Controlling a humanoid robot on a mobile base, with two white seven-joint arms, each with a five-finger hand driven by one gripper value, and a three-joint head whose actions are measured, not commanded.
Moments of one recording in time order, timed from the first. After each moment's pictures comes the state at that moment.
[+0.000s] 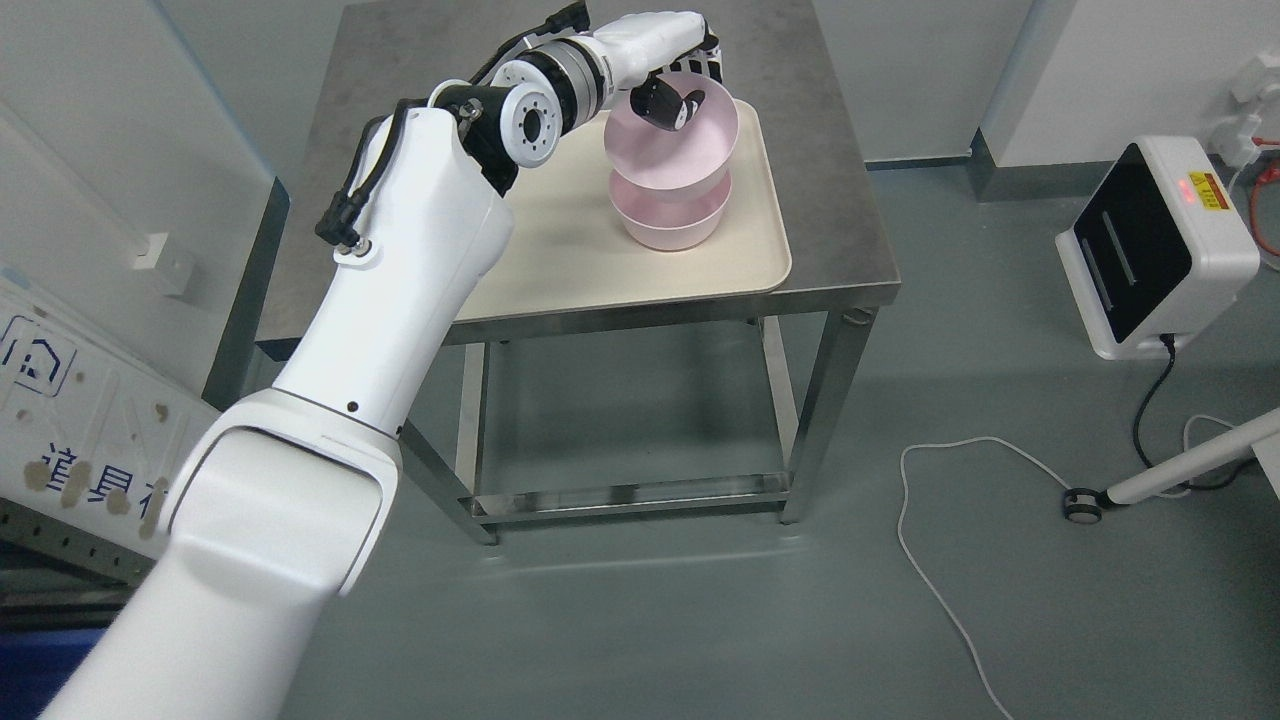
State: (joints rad) left arm -1.26 0.01 -0.56 -0.79 -0.71 -0.06 -0.51; right arm 0.04 0.00 0.00 -0.04 0.00 -0.18 0.01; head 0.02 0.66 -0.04
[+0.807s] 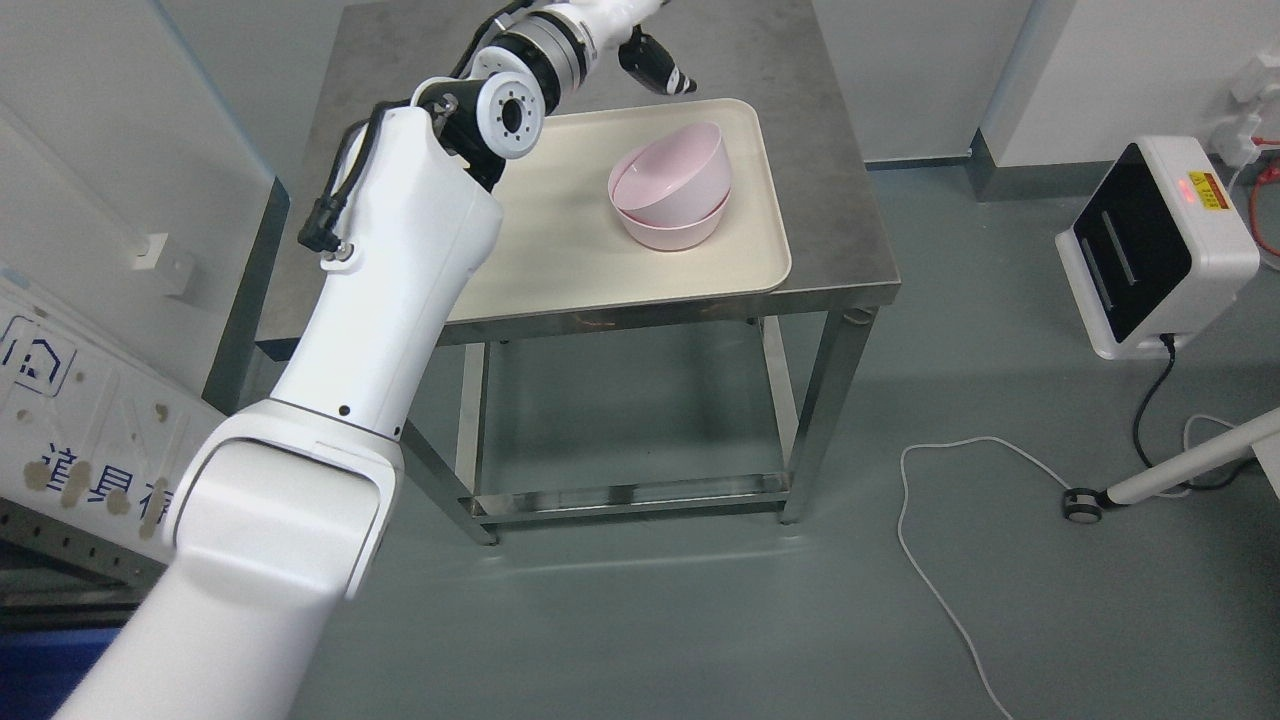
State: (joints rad) left arm -1.22 0.00 -0.39 -0.84 -0.63 -0.12 -0.31; right arm 0.04 0.00 0.00 -0.04 0.00 -0.18 0.01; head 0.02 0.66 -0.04
